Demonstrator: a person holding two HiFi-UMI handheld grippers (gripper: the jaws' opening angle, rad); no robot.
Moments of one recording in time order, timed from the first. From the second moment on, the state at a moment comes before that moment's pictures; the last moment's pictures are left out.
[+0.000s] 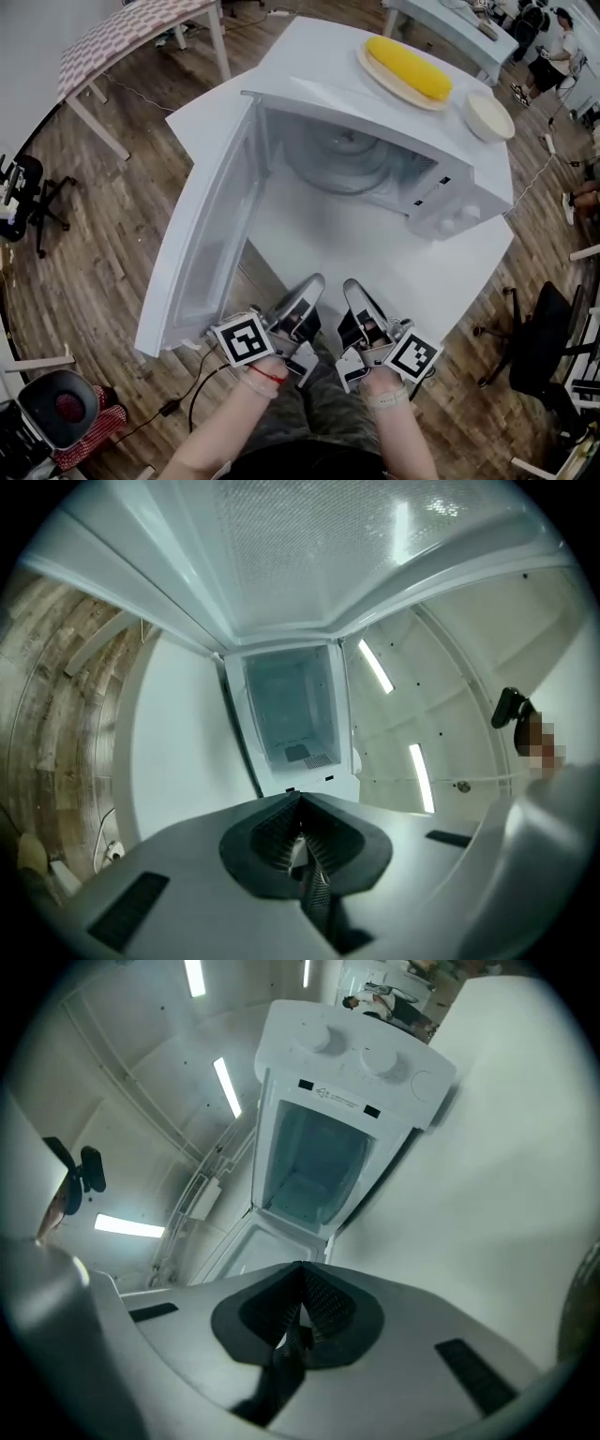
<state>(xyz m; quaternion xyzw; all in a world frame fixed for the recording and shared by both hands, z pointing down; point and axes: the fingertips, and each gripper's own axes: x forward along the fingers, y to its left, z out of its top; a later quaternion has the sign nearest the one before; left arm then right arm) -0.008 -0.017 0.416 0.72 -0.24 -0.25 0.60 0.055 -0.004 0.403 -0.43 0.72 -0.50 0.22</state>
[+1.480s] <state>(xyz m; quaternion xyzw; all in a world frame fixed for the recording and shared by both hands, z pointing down) -0.019 0.021 0.301 0.89 -0.30 -0.14 0.32 0.017 0.045 0.299 -0.45 0.87 -0.22 0.04</state>
